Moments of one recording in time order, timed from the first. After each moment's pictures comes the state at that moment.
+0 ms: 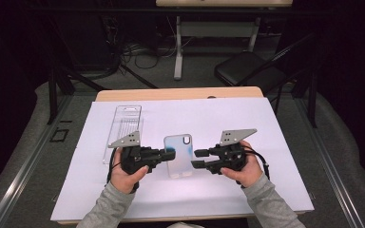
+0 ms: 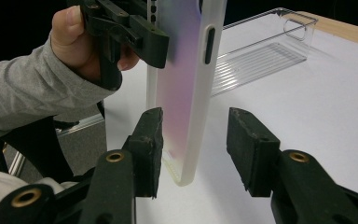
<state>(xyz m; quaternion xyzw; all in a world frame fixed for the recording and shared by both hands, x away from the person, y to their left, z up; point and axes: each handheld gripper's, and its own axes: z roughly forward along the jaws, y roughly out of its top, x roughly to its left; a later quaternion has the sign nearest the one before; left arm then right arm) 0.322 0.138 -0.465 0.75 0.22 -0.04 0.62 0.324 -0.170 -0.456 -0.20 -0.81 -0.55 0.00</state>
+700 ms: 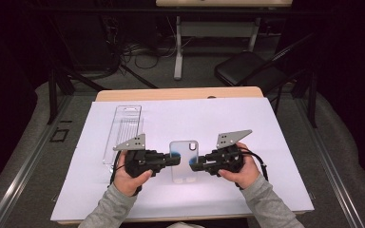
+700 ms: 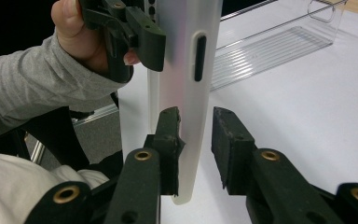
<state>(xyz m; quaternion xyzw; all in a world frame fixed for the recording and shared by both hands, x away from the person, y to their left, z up) 0.317 0.127 -0.465 0.76 0.19 -0.05 0.62 0.323 -0.164 -0.462 -0.19 -0.82 -0.54 0.04</state>
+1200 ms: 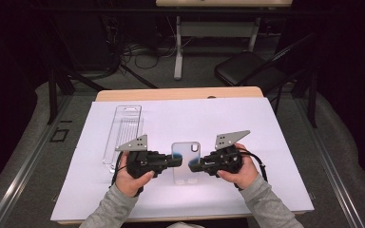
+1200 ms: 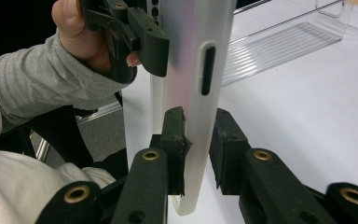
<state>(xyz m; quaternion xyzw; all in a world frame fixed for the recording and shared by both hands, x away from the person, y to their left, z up) 0.315 0.123 -0.466 0.76 0.19 -0.06 0.62 0.322 -0.161 -0.464 -0.19 -0.82 -0.53 0.04</state>
